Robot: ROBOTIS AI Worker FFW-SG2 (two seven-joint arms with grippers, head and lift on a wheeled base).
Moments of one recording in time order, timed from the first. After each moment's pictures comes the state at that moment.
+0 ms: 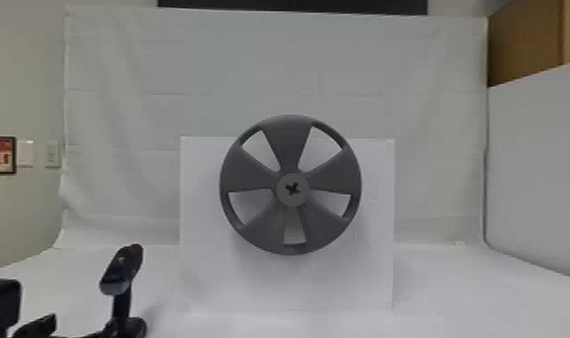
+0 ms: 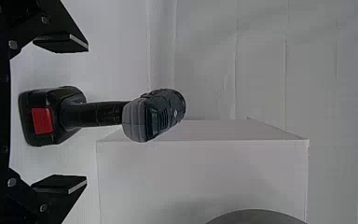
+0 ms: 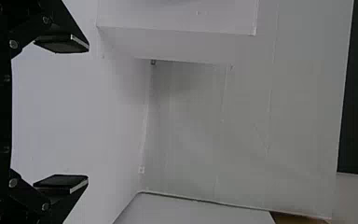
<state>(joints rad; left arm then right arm) -0.25 0.11 0.19 -2.12 0.08 0.76 -0.26 -0.38 -0.37 -0.66 -2.31 0.06 1.21 0.80</state>
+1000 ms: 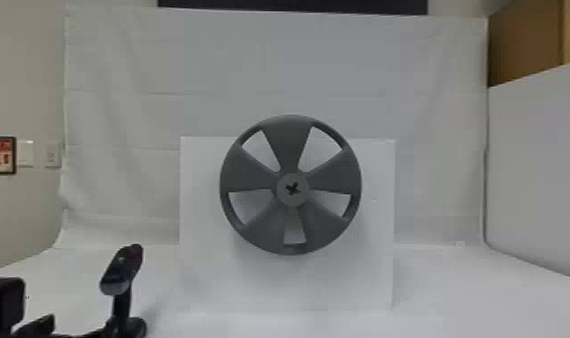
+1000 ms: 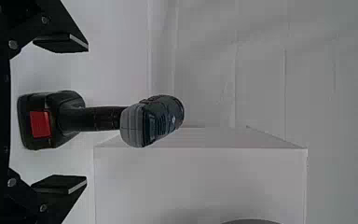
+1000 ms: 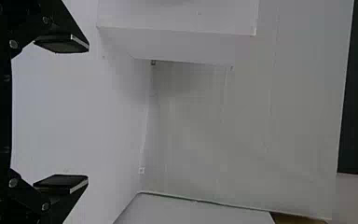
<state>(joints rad) -0.26 0.11 0.17 -2.13 0.11 0.77 -0.17 -0.38 -0.37 -0.65 -2.31 0.06 1.21 0.80</state>
